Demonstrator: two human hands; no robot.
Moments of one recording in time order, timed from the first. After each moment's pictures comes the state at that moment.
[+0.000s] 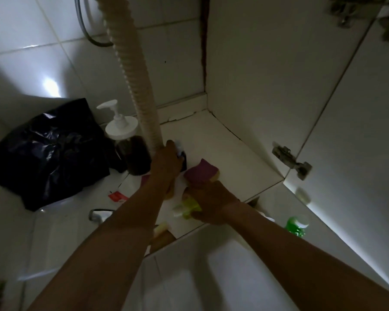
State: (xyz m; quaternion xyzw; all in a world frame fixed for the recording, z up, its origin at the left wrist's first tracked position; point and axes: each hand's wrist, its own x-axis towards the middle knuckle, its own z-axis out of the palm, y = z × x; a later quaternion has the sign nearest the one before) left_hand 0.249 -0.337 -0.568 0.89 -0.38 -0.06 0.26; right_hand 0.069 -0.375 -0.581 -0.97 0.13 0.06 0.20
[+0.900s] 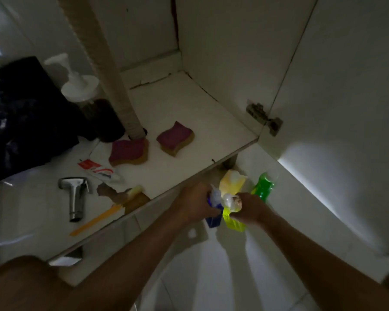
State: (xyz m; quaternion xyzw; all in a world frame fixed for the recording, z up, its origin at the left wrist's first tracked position) left_hand 0.063 -0.279 -0.637 0.79 -0.51 -0.30 0.17; right_hand -0.101 -0.391 -0.693 -0.83 0.45 0.11 0.32
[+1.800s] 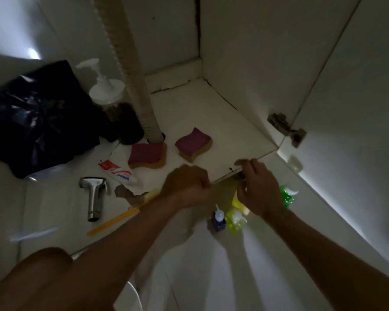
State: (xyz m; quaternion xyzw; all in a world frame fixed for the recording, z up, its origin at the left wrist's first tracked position) left_hand 0.126 -0.274 -0.604 0.82 -0.54 -0.14 0.15; right_hand -0.046 -0.404 -0.641 -0.92 0.32 -0.17 0.13
